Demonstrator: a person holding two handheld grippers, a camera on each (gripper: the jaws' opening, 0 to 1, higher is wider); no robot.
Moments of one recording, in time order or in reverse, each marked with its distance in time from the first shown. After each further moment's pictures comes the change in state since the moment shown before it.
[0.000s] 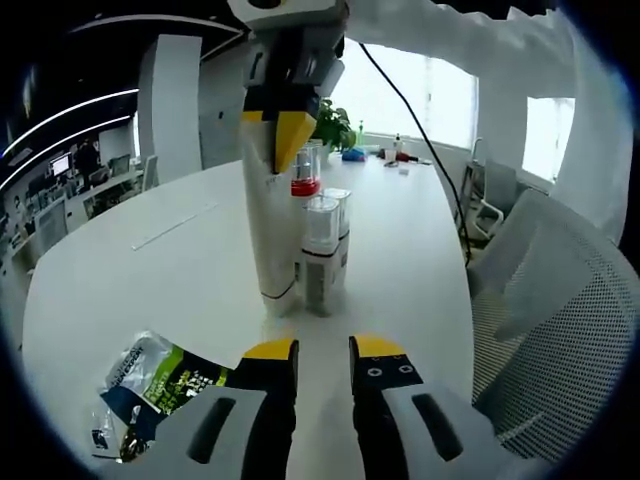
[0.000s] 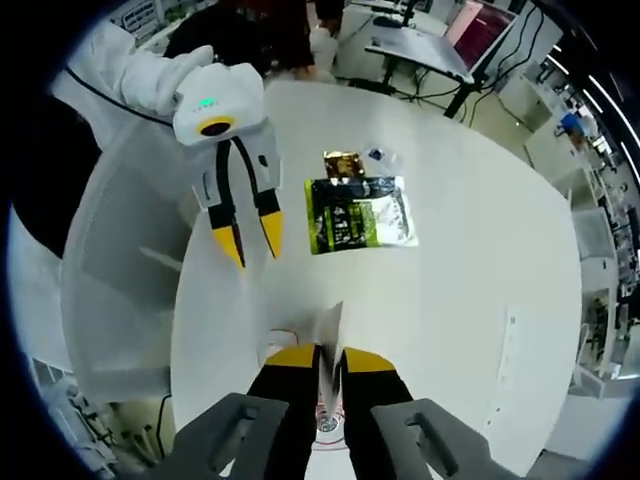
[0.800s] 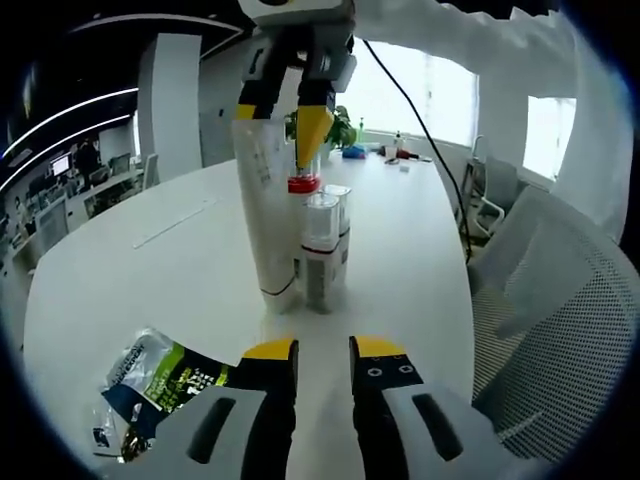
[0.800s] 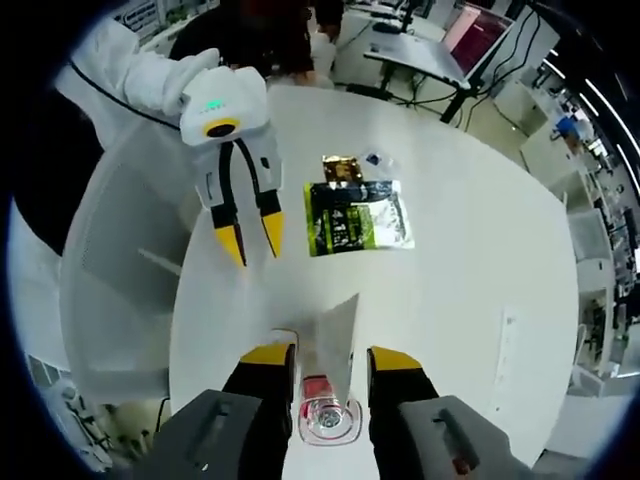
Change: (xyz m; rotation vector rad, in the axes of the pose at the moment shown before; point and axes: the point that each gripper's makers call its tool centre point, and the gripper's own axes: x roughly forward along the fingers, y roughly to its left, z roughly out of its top) left arm -0.001 0.005 -0.006 0.000 0.013 0.009; right arm -0.008 0.002 0.001 0.020 -0.048 -0.020
